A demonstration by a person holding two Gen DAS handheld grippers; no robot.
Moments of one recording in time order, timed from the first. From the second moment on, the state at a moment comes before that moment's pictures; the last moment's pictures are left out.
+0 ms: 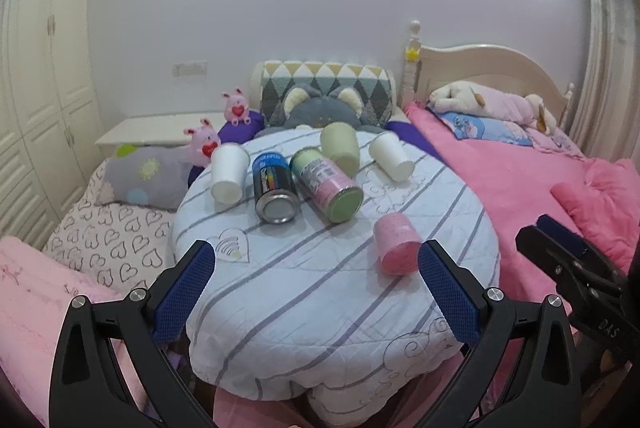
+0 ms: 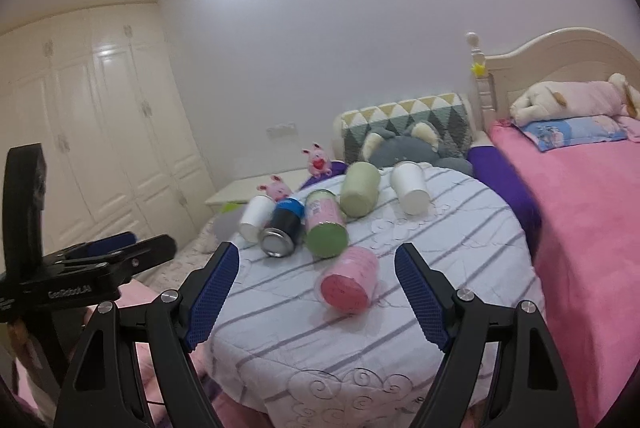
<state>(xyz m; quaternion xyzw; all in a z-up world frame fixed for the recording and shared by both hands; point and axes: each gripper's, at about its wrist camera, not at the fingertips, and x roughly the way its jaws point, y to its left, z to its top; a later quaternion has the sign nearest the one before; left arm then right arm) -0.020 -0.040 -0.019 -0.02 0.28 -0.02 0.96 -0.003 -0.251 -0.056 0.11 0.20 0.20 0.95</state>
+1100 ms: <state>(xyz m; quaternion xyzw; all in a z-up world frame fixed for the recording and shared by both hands) 0.034 -0.018 -0.045 -0.03 0.33 0.01 0.94 0.042 -0.228 -0.045 0.02 0.26 0.10 0.96</state>
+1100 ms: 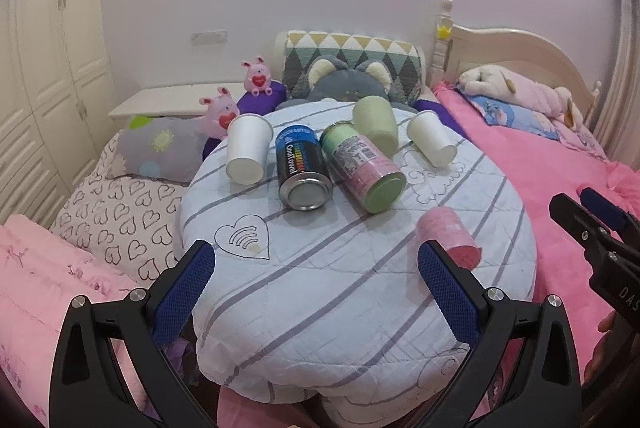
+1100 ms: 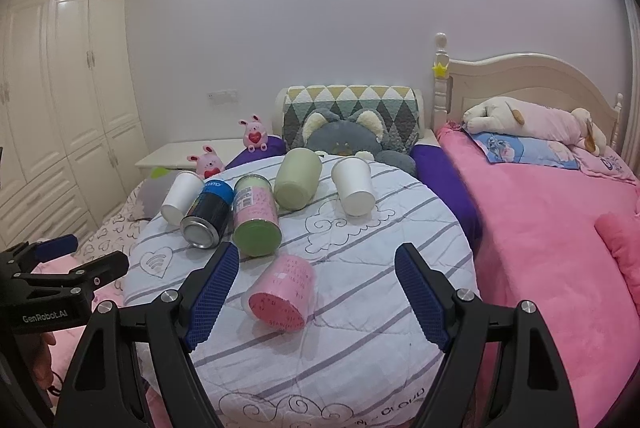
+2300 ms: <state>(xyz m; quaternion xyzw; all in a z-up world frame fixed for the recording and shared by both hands) 0.087 0.010 -0.091 -0.03 0.39 0.03 0.92 0.085 -0.188 -0.116 0.05 0.27 0.05 0.96</state>
